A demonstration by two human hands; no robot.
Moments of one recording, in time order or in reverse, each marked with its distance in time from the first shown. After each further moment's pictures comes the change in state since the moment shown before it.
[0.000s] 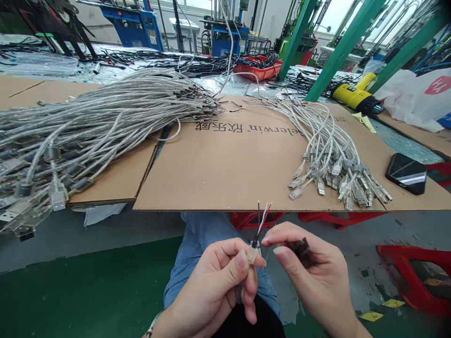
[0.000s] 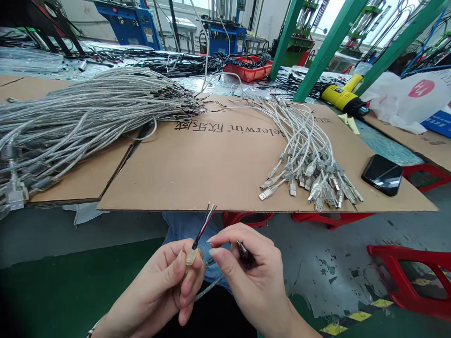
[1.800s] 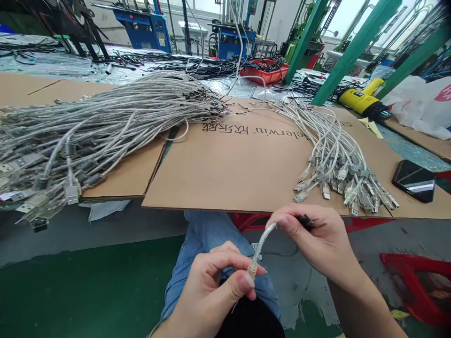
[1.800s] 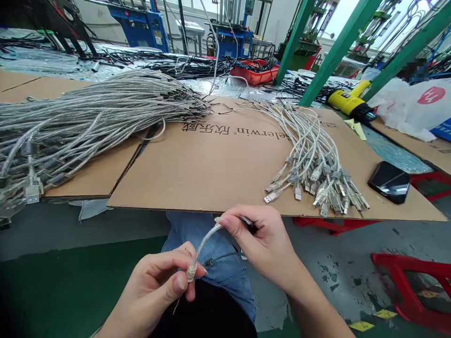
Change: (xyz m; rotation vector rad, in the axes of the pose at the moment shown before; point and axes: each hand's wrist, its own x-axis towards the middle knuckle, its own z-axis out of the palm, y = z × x) left_hand -0.017 0.006 -0.005 0.749 0.160 0.312; right_hand 0.043 0.002 -0.013 -0.230 -0.206 -0.066
